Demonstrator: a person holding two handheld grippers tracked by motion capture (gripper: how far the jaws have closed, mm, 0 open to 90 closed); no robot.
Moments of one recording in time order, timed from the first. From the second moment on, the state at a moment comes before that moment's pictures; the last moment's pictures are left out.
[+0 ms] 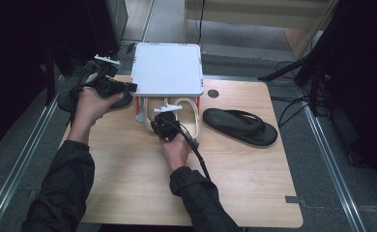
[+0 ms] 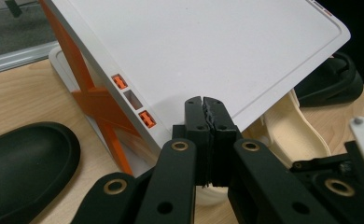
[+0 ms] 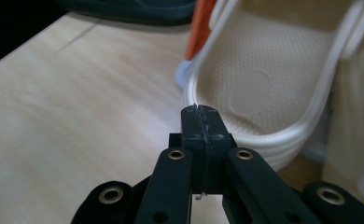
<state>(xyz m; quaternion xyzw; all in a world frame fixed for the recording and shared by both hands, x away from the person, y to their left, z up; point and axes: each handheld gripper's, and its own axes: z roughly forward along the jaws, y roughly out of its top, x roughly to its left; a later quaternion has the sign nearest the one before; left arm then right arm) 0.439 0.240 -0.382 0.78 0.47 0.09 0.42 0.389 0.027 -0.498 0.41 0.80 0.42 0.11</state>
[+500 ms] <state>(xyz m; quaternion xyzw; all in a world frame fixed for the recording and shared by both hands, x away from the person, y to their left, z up) 0.440 0.241 -0.382 0.77 0.47 0.09 0.42 0.416 0.033 -0.501 0.45 0.78 0.42 0.08</state>
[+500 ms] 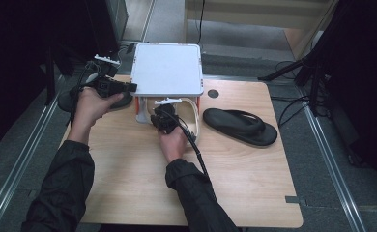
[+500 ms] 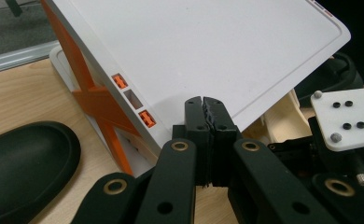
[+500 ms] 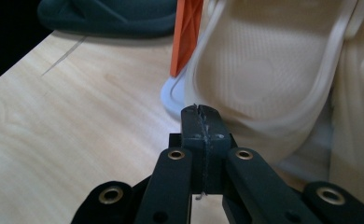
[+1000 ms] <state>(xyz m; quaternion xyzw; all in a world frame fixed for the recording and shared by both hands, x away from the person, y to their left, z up) 0.439 0.240 -0.382 0.77 0.47 0.09 0.42 0.362 -0.013 -0.481 0.41 0.79 0.45 0.07</state>
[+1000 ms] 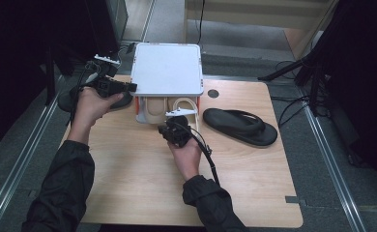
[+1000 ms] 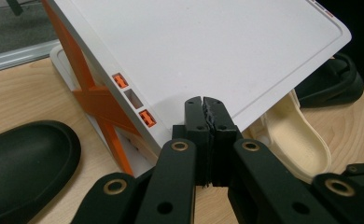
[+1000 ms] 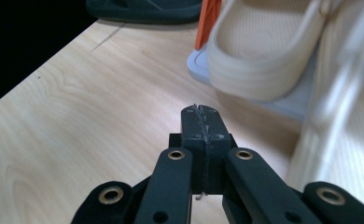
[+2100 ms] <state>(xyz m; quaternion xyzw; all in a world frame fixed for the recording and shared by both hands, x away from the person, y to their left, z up) 0.439 0.241 -0.383 0.77 0.47 0.09 0.42 0.334 -0.109 -0.506 0.45 0.79 0.40 0.07</state>
